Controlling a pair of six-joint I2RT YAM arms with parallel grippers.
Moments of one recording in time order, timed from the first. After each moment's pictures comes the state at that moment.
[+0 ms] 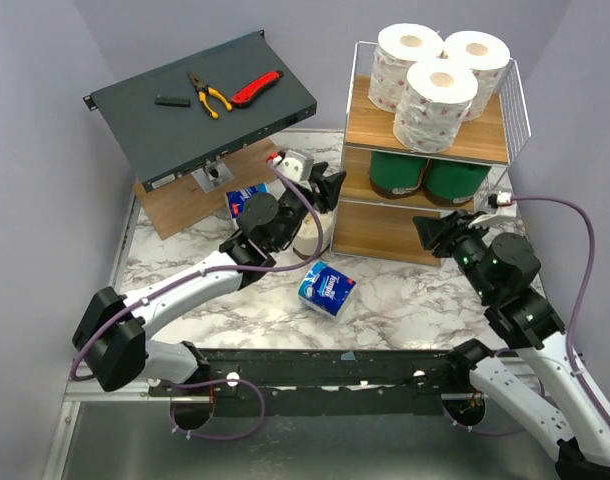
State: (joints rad) left arm -0.84 1.30 0.93 0.62 -0.20 -0.14; right arm 0.48 0.57 0.80 -0.32 0.18 0.51
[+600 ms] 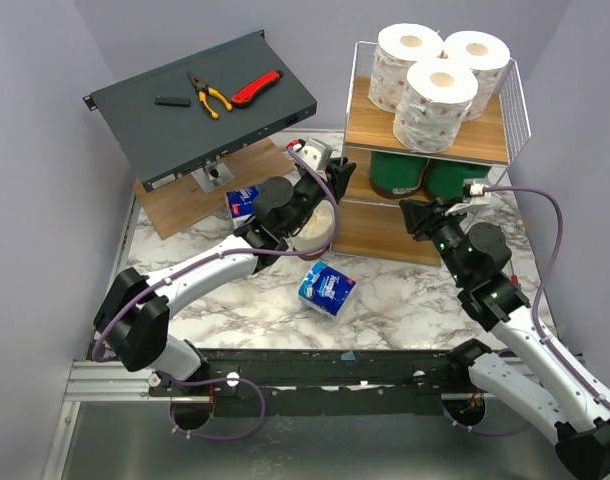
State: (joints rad) left arm -0.79 1.47 1.07 0.63 -0.08 -0.13; right arm 0.49 0.72 0.67 0.09 0.17 0.38
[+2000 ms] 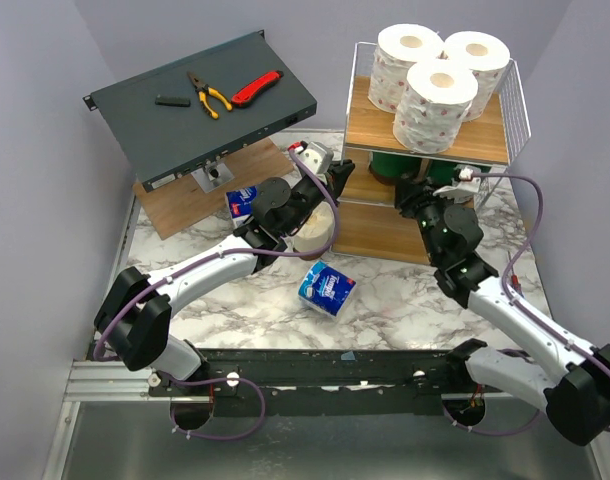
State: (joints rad) left arm -0.78 1.48 1.05 0.66 0.02 -0.11; right arm 0.51 1.02 0.67 0.45 0.41 0.45
